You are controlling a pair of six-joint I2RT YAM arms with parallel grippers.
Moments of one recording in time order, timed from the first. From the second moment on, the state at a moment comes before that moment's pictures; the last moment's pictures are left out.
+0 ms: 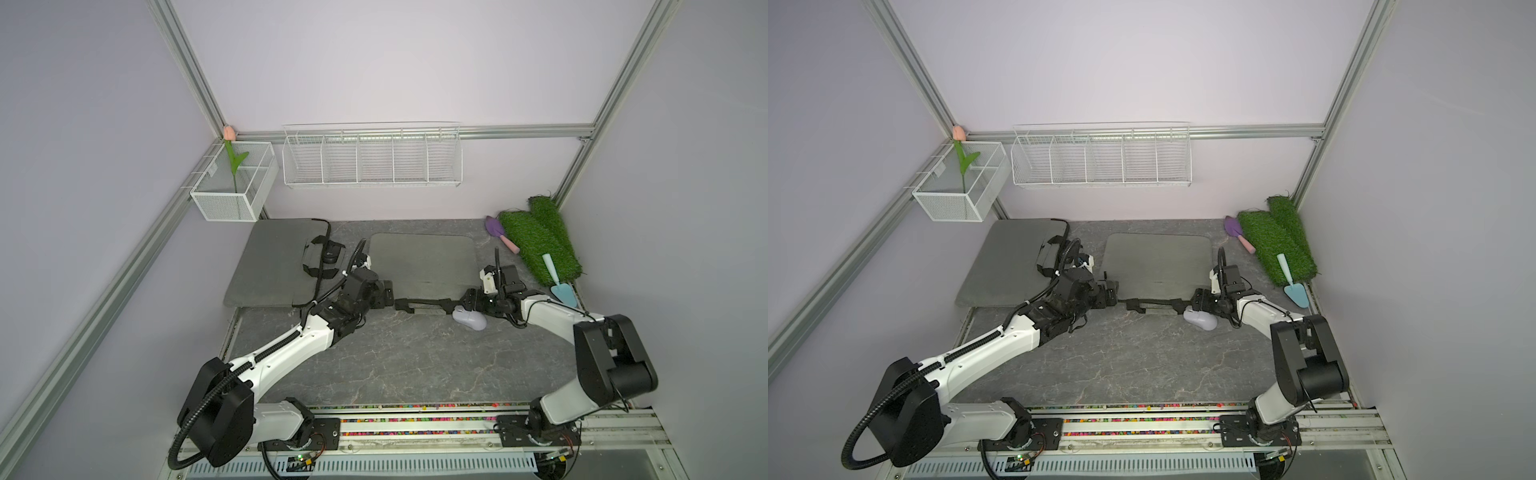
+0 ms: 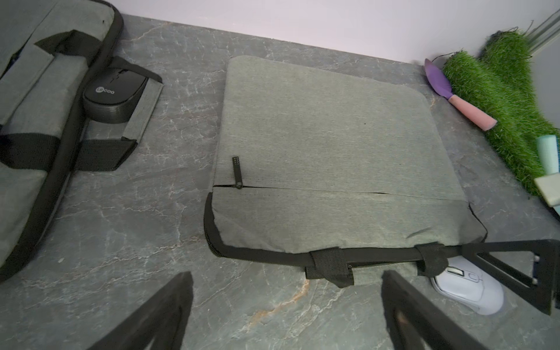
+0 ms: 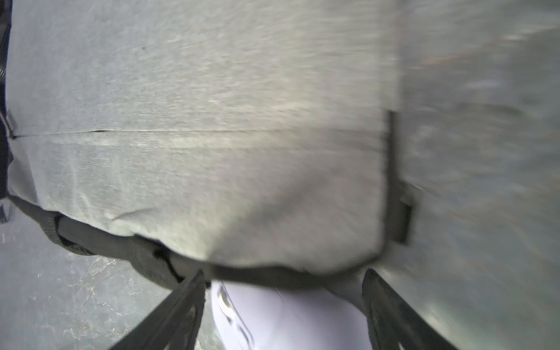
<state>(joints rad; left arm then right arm) -0.67 1.30 0.85 -0.17 -0.26 -0.49 0.25 1.60 0.81 -0.21 -0.27 0.40</state>
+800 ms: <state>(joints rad) -0.43 1.81 1.18 -0.16 0.08 -0.58 0.61 1.41 0.67 -0.33 -0.02 0.45</state>
